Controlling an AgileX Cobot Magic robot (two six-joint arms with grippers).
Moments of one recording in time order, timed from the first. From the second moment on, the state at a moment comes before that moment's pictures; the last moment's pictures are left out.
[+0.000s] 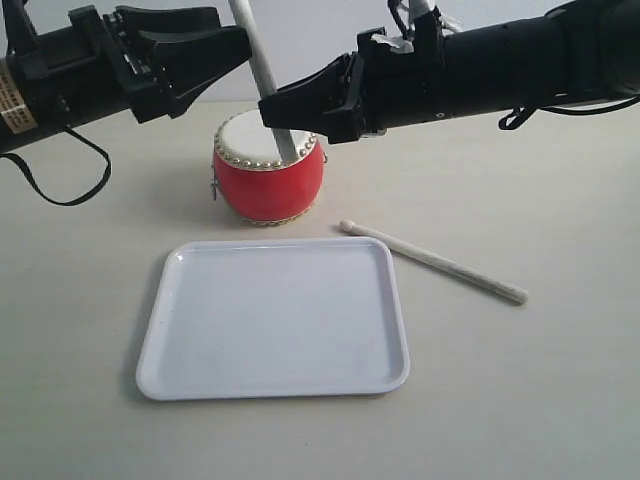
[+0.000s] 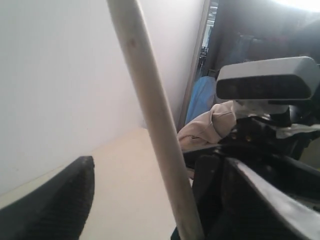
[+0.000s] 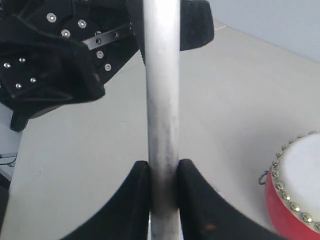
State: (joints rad) left arm -0.22 1.72 -0.84 1.01 -1.21 -0.83; right arm 0.36 1.80 -1.11 1.64 0.98 -1.81
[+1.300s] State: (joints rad) left arm -0.28 1.72 -0.84 0.97 -1.21 -1.03; right arm 0.36 1.81 -1.11 1.62 1.06 -1.82
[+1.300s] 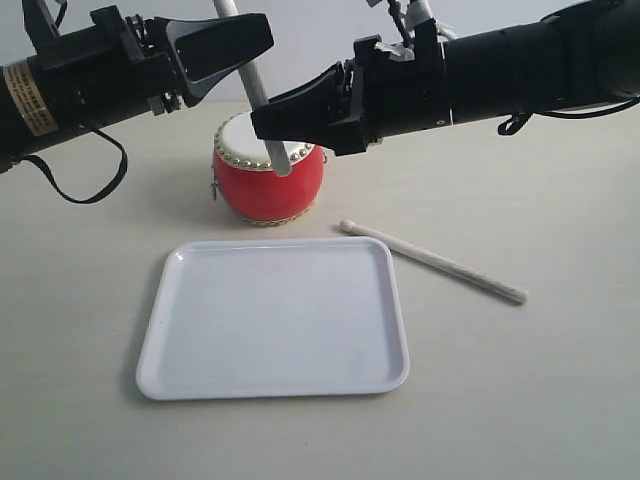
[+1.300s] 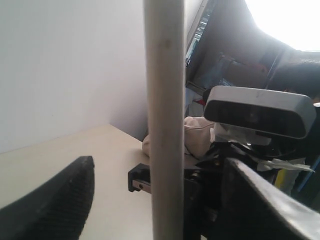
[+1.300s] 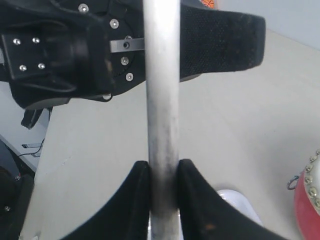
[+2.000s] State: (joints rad) left arm -0.28 1.72 -0.84 0.96 -1.21 -1.03; right arm 0.36 1.81 -1.11 1.62 1.06 -1.82
